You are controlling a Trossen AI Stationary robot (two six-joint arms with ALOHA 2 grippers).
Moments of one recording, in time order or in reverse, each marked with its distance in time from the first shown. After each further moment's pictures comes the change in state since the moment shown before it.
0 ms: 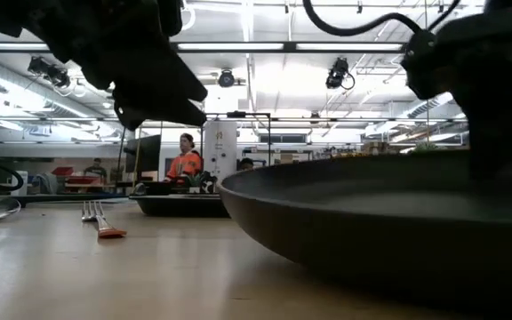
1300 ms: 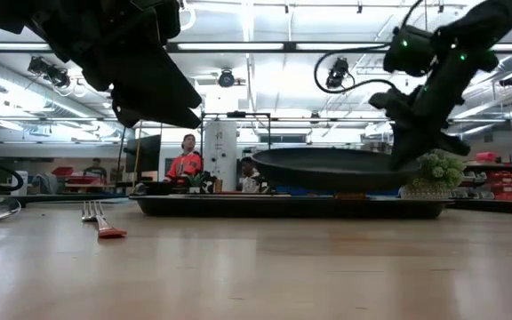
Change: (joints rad) left arm 0.018 -0.039 0.000 -0.087 -0.005 0.013; right arm -0.897 -0.445 -0.315 0.195 -0.115 -0.457
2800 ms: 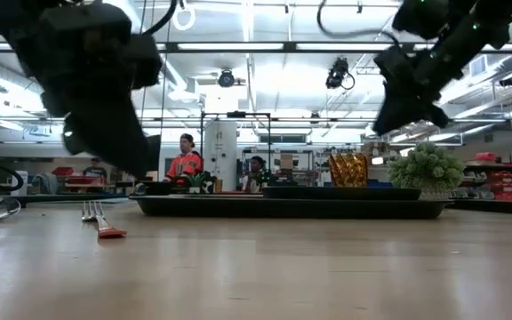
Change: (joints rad) left arm -0.014 -0.004 0.000 -0.277 0.068 -0.352; right arm 0.140 -0.128 0.056 0.027 0.141 -0.225
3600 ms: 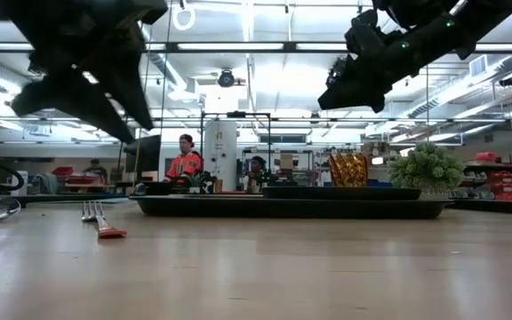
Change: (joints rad) left arm -0.089 0.040 0.230 -0.458 -0.292 -0.639; right arm 0.168 0.232 0.000 0.548 0.021 -0.435
